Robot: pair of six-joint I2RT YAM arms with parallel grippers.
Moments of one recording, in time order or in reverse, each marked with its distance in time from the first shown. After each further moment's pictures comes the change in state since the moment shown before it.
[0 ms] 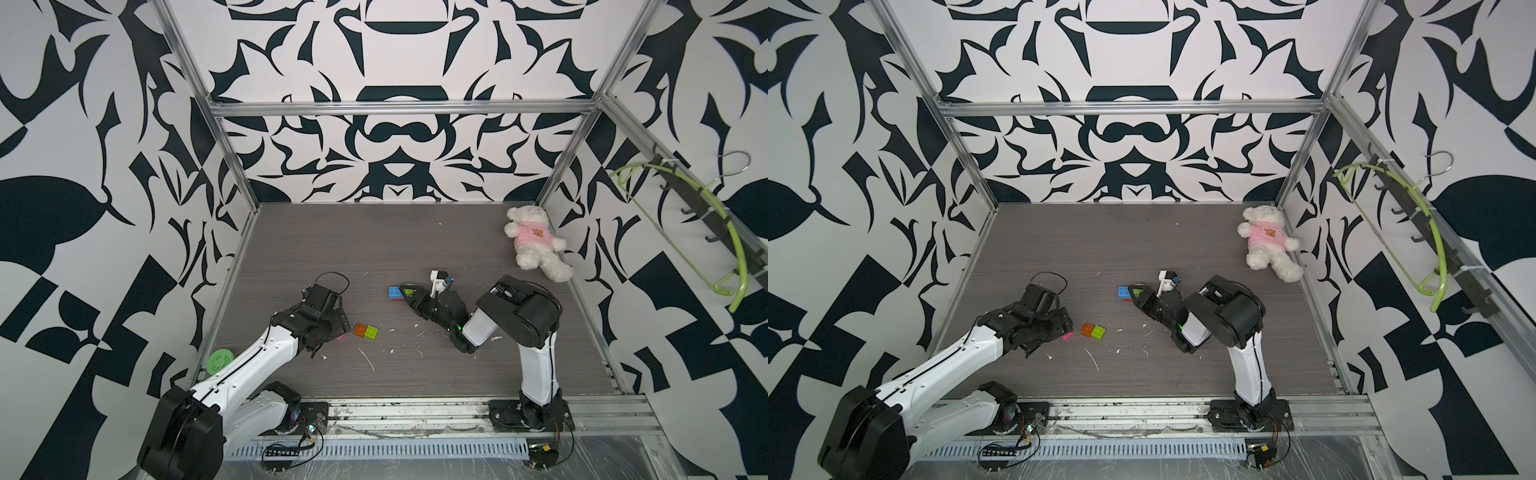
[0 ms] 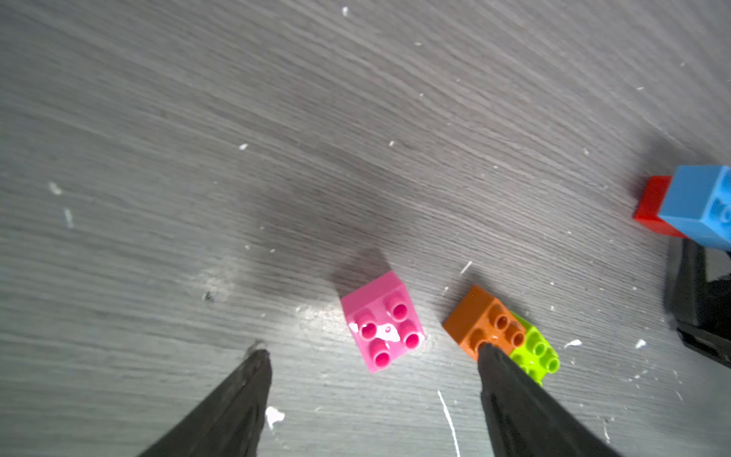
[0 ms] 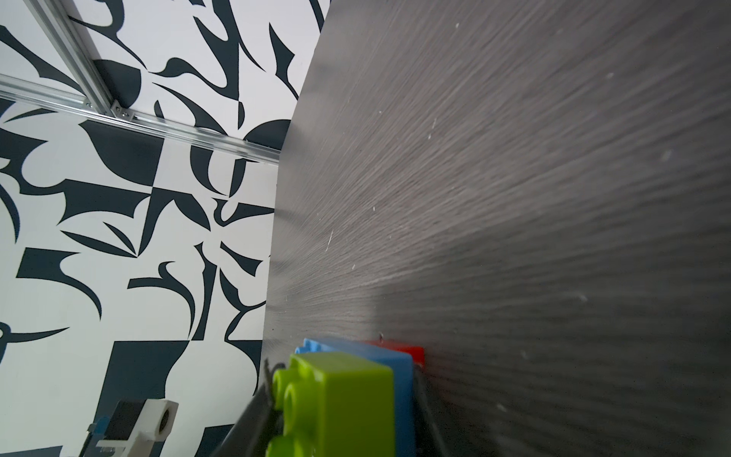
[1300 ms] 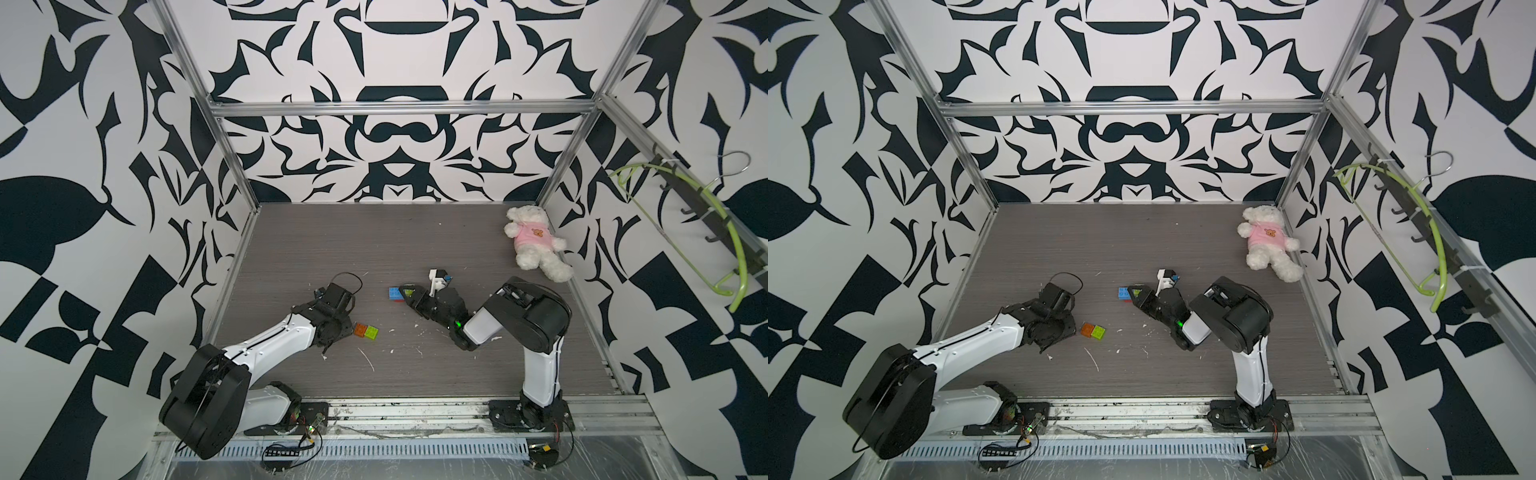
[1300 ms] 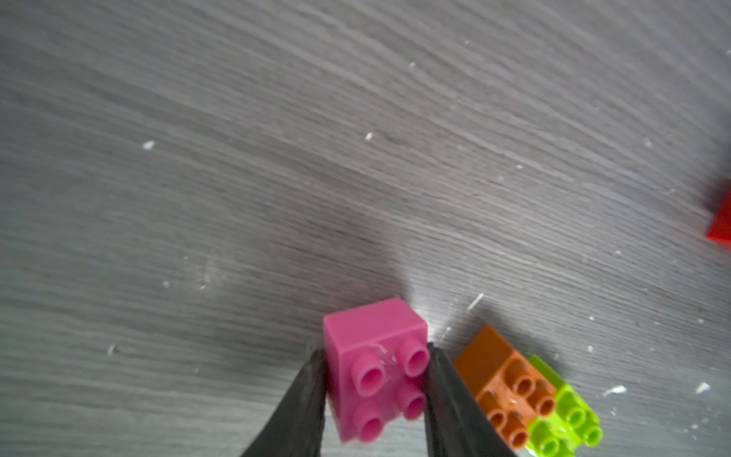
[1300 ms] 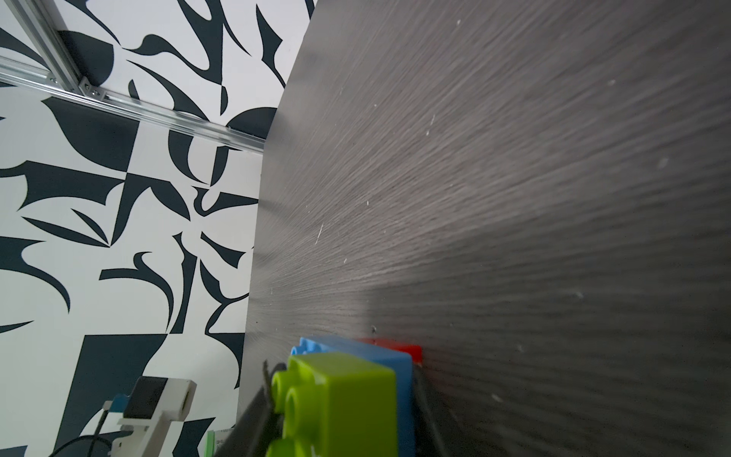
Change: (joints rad) left arm -0.063 0.211 0.017 0.148 -0.011 -0.024; right arm -0.001 -0.057 0.013 -0.123 -0.006 -0.048
